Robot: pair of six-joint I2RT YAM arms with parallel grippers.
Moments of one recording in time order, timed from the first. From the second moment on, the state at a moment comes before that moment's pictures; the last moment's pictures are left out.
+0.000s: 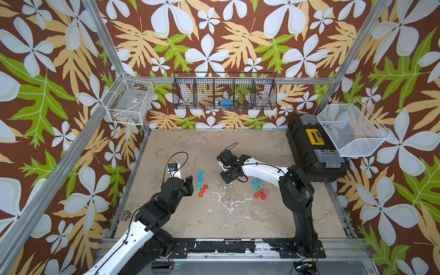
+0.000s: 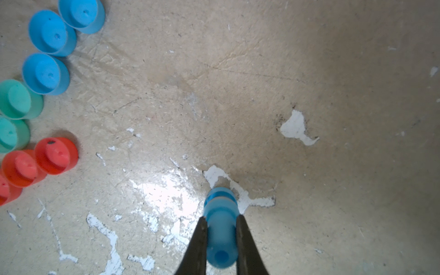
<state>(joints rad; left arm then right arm) -0.57 0.65 0.63 -0.50 -0.37 -0.49 0.77 2.07 1.56 -0.70 0.07 0.14</state>
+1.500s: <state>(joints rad) -0.57 0.65 0.63 -0.52 -0.38 -0.49 0.77 2.13 1.59 -0.63 0.12 0.14</state>
